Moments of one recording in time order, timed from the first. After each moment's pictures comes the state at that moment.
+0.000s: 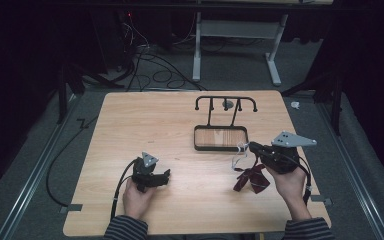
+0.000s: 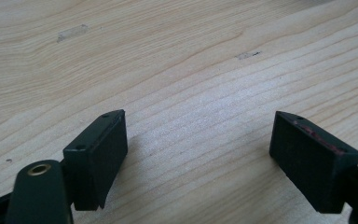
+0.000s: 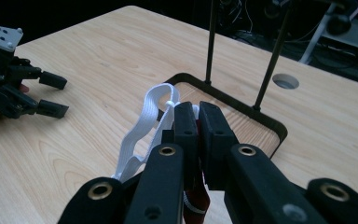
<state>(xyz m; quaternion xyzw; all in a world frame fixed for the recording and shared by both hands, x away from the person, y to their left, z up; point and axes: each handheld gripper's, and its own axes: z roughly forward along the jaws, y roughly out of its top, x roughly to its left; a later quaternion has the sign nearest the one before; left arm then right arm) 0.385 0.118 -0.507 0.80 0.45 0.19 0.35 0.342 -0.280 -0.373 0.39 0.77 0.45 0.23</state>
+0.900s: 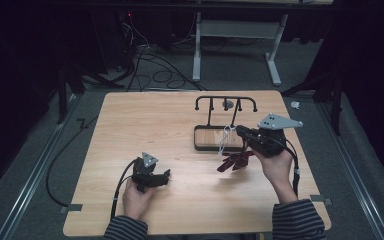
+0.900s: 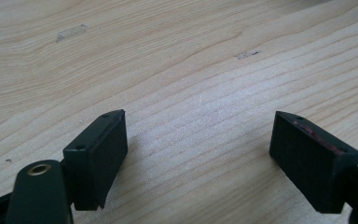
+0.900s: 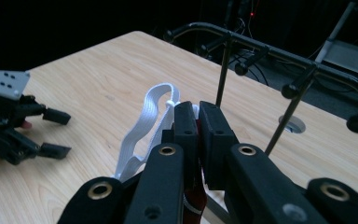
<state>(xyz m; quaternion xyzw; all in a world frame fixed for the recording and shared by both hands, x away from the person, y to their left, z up) 0.385 0.119 -0.507 0.80 0.45 0.19 0.35 0.372 -0.246 -0.341 0.37 0.77 0.46 0.25</state>
